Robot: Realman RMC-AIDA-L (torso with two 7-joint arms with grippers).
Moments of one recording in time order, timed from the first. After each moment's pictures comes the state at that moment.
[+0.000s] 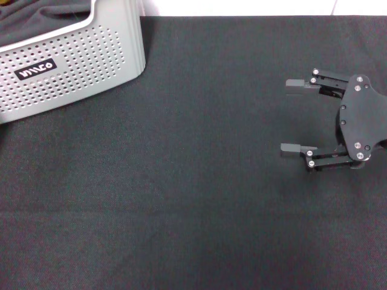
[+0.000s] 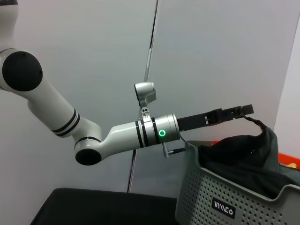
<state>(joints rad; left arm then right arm) -0.40 -2.09 0.62 0.50 0.80 1.29 -0.86 0.39 2.01 -1.16 -0.98 -1.47 -1.68 1.14</state>
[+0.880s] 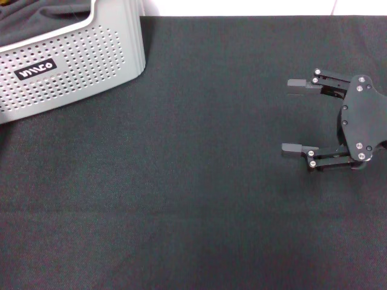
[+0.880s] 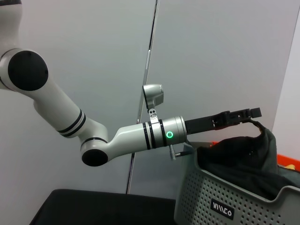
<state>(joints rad) -0.44 -2.09 0.61 0.47 0.79 1.24 -0.88 0.38 2.01 -1.16 -0.98 -1.47 -1.68 1.13</state>
